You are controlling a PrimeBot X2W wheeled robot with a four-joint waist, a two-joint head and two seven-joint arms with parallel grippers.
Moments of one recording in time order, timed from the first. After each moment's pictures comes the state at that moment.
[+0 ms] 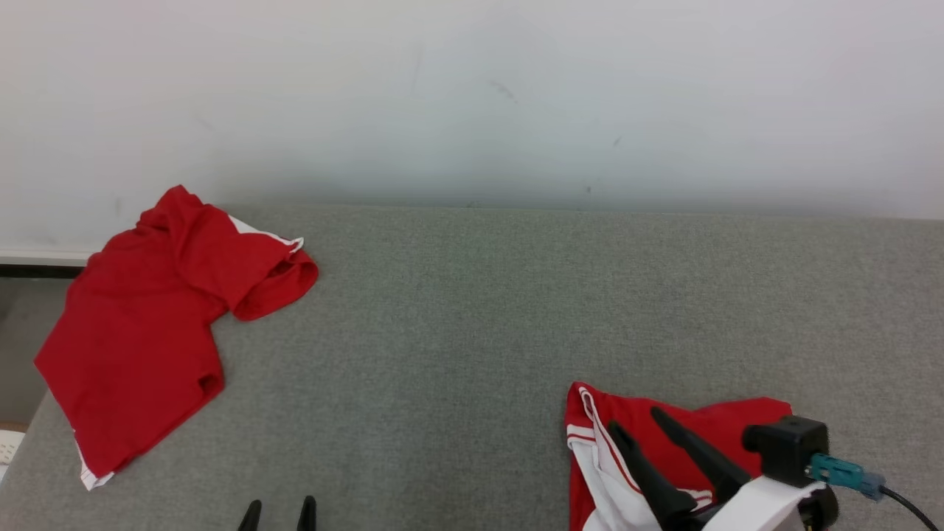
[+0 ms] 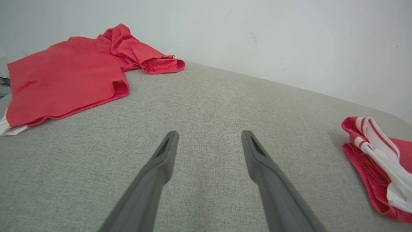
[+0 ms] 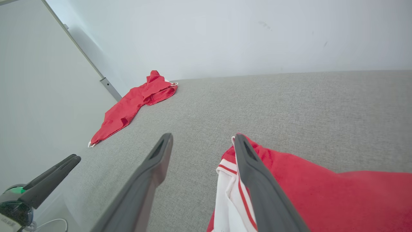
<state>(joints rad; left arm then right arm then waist) 0.15 0.05 -0.04 0.17 -0.23 -0.10 -0.26 -0.11 -0.17 0.43 0.02 0.68 0.13 0.21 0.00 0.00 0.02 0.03</state>
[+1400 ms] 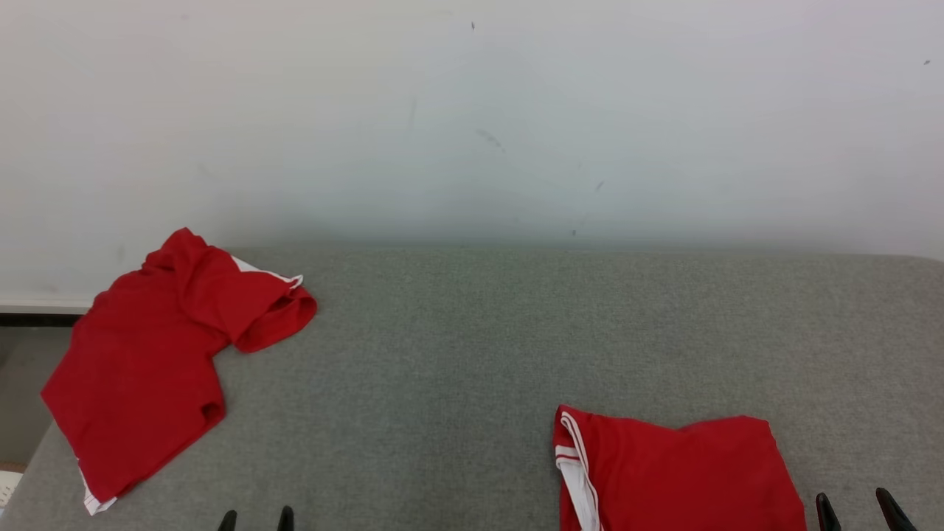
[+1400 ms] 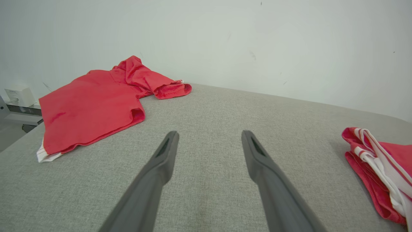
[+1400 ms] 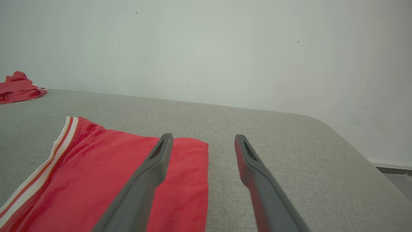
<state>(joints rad) 0.19 0.05 0.02 0.14 -0.16 -0.10 -0.26 0.18 -0.19 -0.02 0.16 0.22 0.13 -0.26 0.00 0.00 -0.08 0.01</state>
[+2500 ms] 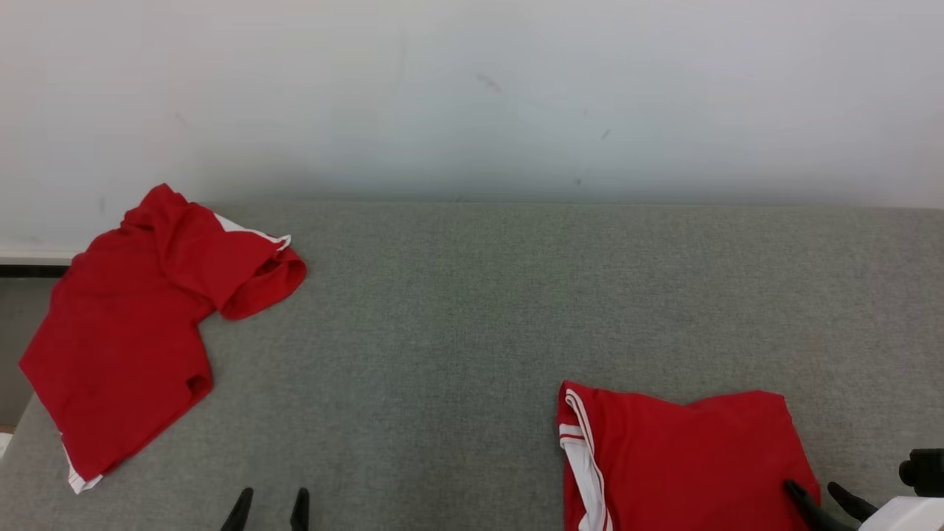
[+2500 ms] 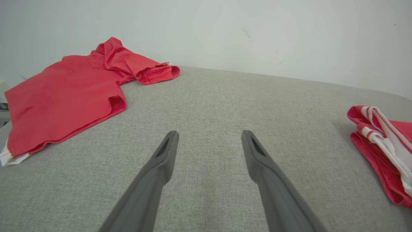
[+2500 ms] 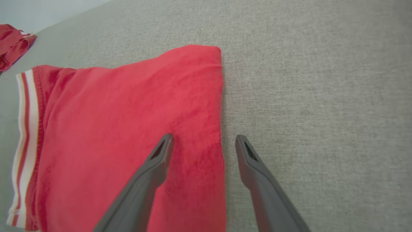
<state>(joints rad) 0.15 0.05 0.01 0.16 -0.11 -0.12 -0.26 -0.07 -0.43 0.24 0.31 0.84 0.13 0.31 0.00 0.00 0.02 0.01</state>
